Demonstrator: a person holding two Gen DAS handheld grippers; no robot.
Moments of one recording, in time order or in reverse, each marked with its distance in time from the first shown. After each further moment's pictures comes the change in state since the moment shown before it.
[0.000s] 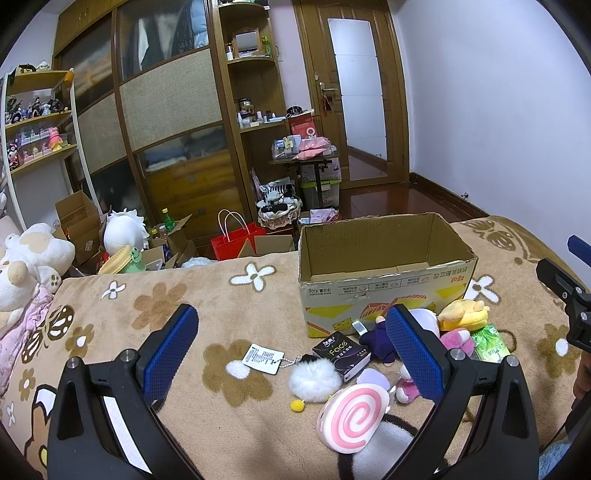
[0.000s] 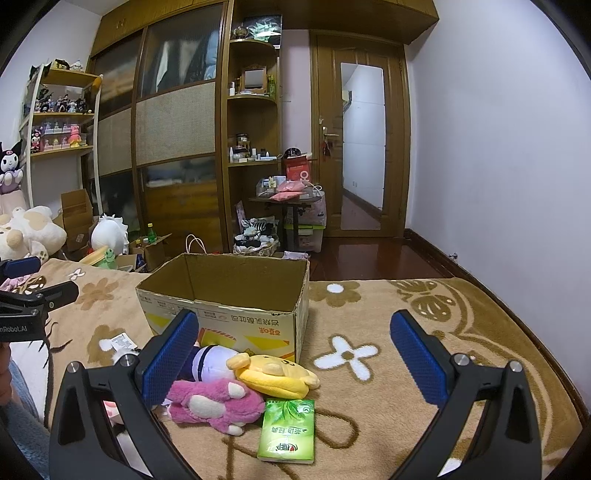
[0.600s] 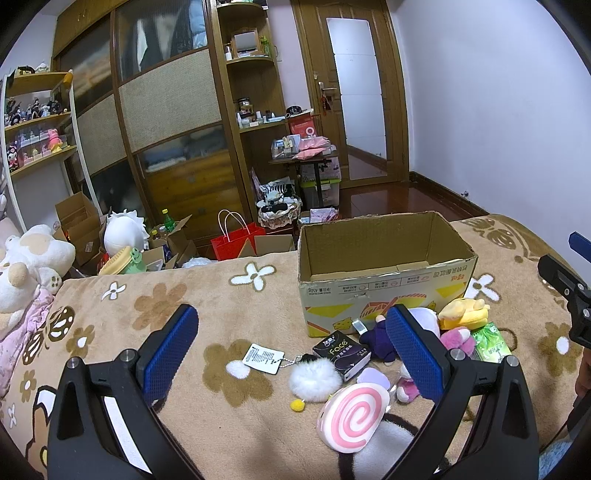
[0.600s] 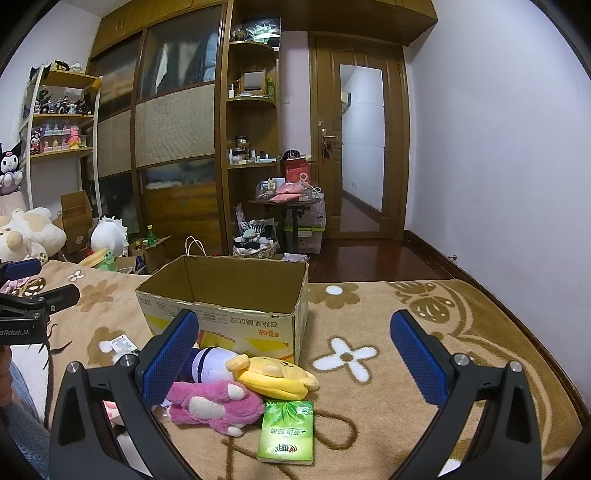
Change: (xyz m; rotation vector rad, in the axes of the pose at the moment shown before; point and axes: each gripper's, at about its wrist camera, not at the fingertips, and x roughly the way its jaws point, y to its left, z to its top) left arm 0.000 0.000 0.000 0.002 0.002 0.002; right arm -0.004 0.003 0.001 -0.002 -0.004 0.006
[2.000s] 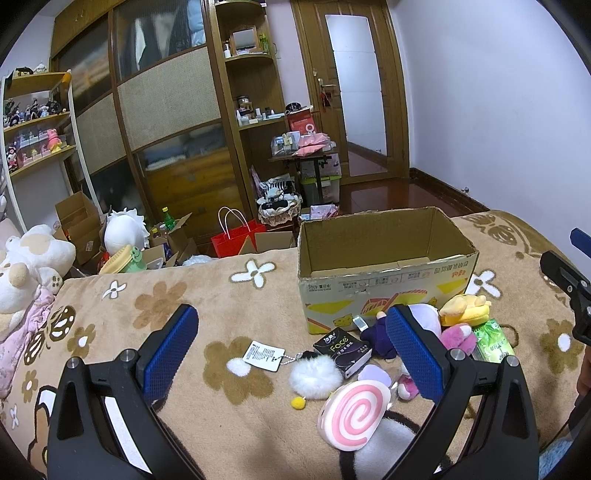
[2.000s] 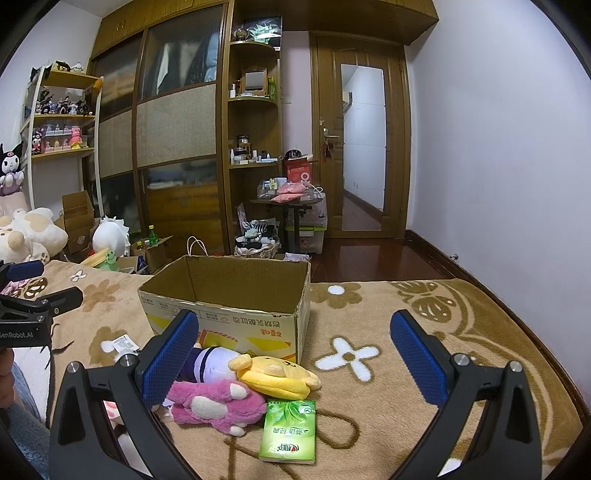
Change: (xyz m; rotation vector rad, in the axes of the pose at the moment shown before) left arm 0.000 -0.003 -0.003 0.005 0.008 0.000; right arm 0.000 0.002 0.000 0.005 -0.001 0.004
